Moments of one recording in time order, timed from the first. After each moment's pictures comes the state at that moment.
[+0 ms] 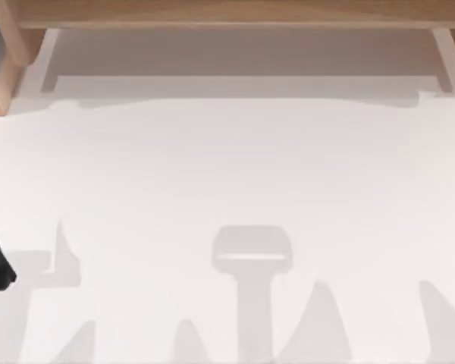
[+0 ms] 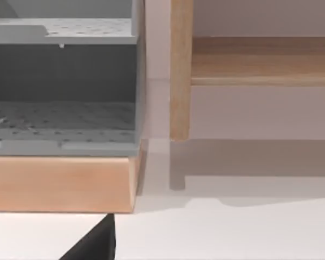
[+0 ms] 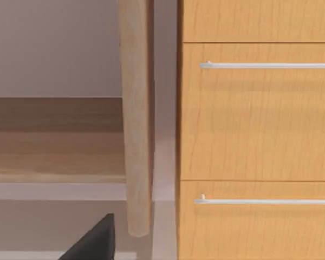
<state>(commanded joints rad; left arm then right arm) 0.00 0.00 0.00 0.00 0.00 0.00 -0.56 0.73 0.39 0.35 -0.55 0.01</state>
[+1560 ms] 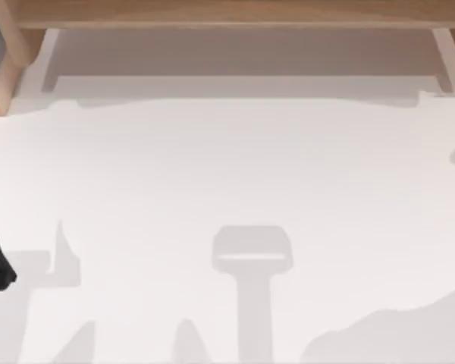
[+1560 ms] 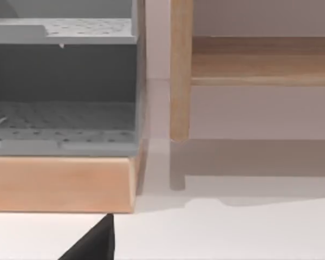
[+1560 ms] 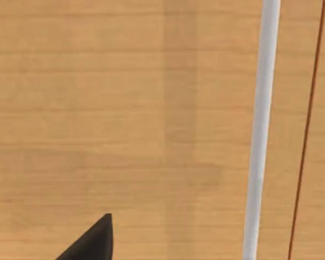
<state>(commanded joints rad) 0.00 0.00 0.00 0.00 0.00 0.00 -0.46 2.29 1.09 1.20 -0.43 -1.55</state>
